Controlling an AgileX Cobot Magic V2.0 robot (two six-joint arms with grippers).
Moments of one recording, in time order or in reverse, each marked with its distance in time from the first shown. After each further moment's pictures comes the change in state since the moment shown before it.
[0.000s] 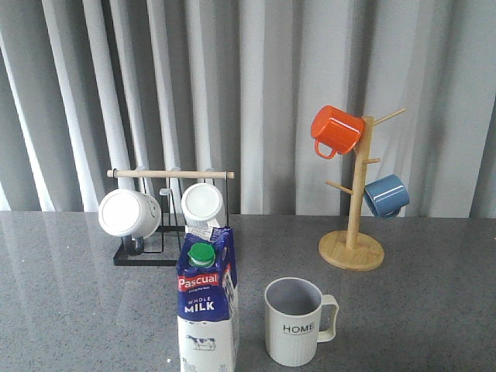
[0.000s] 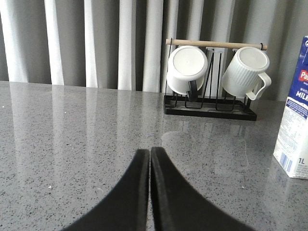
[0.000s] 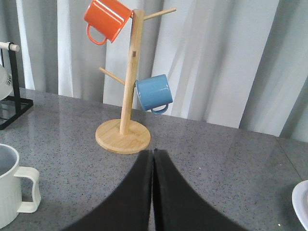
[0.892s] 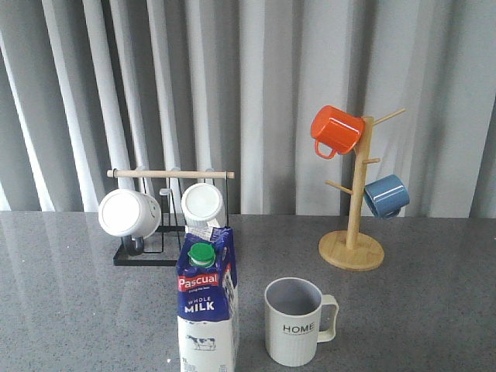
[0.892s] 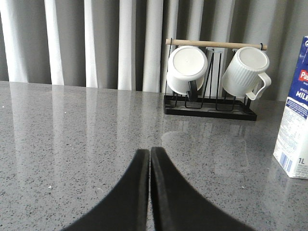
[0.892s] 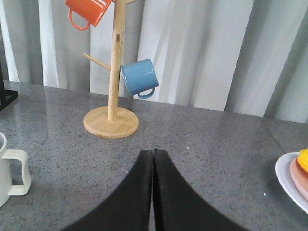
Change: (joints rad) left arm 0.000 0.000 0.000 0.000 0.000 0.000; right arm 0.000 -0.104 0.107 -0.770 -0.015 0.793
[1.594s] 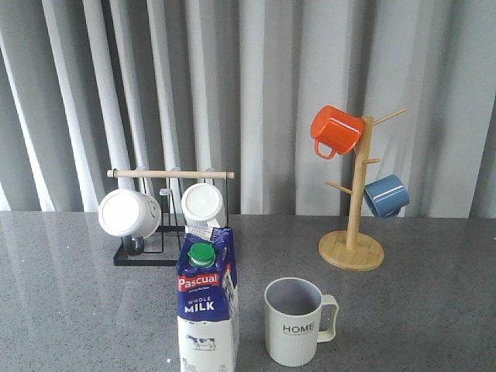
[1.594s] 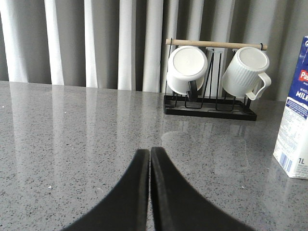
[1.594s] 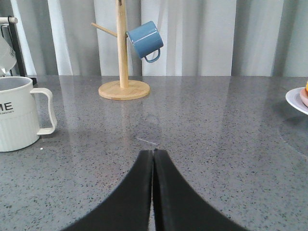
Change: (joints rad) left arm 0.000 0.000 0.000 0.000 0.000 0.000; right arm 0.000 -0.621 0.529 0.041 0.007 0.099
